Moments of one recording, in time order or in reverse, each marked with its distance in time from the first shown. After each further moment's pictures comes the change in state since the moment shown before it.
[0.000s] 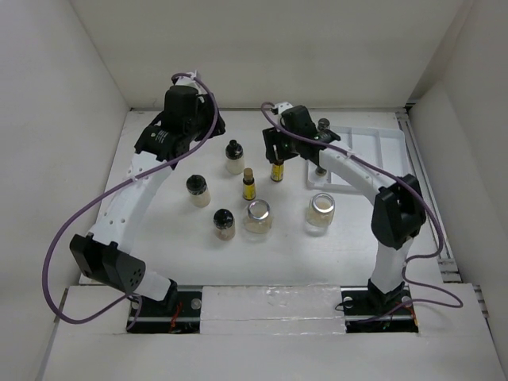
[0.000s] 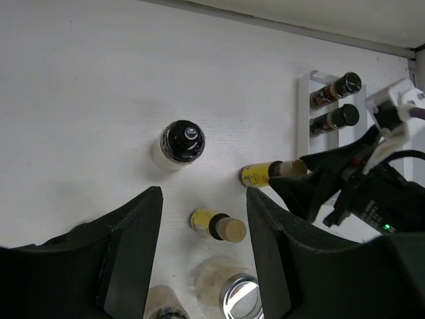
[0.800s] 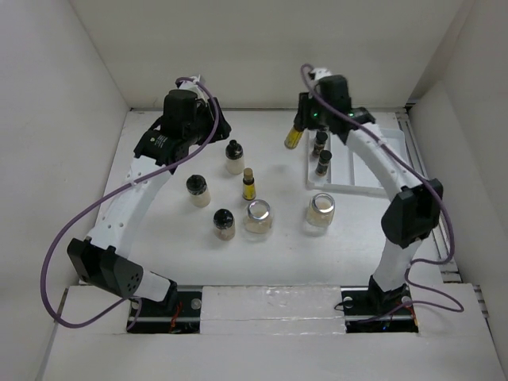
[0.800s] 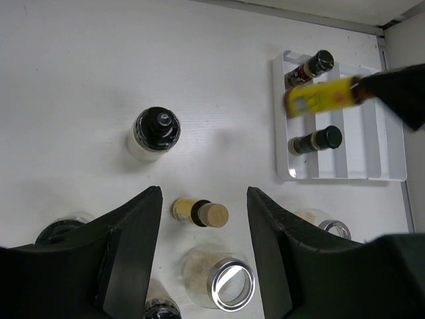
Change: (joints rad) left arm 0.003 -0.033 -0.055 0.032 0.109 -0.008; right arm -0.164 -0.008 0.168 -0.064 -0.028 0.033
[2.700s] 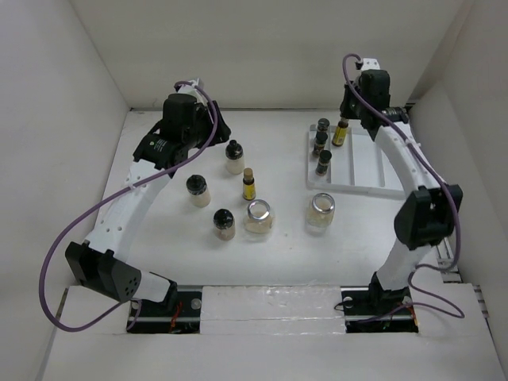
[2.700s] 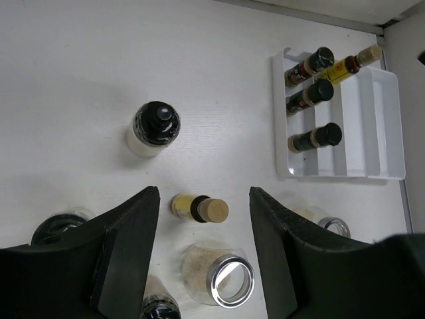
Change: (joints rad) left arm 0.000 -0.035 -0.063 0.027 0.021 -0.009; right arm -0.294 0.041 0.023 0.098 0.072 -0.050
